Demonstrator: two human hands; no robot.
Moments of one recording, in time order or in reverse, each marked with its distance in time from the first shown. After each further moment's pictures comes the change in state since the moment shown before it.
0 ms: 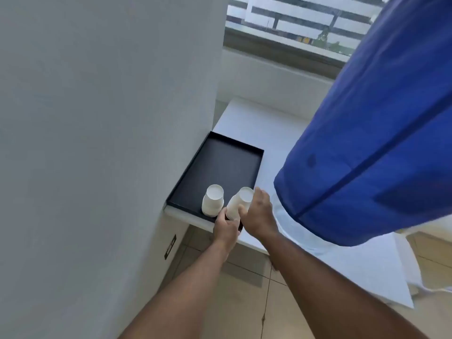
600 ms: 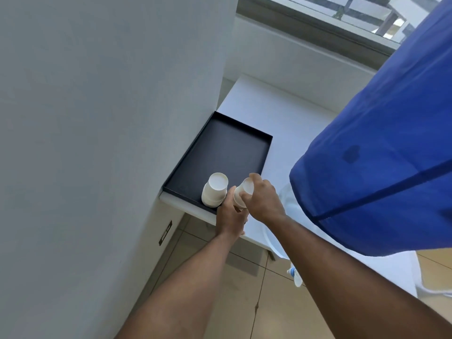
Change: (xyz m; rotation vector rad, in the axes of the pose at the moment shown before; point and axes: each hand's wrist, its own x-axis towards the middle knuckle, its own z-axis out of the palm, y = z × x) left_hand 0.053 -0.020 0.010 0.168 0.057 0.177; right_hand 0.057 0.008 0.019 -0.095 -0.082 -0.032
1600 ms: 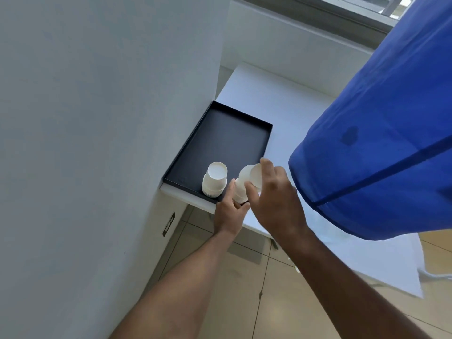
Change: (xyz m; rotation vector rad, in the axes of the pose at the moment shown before) left_hand -0.011 -0.023 0.000 0.216 0.116 0.128; right_hand -0.081 -0.015 -0.032 -0.167 0.404 -0.251
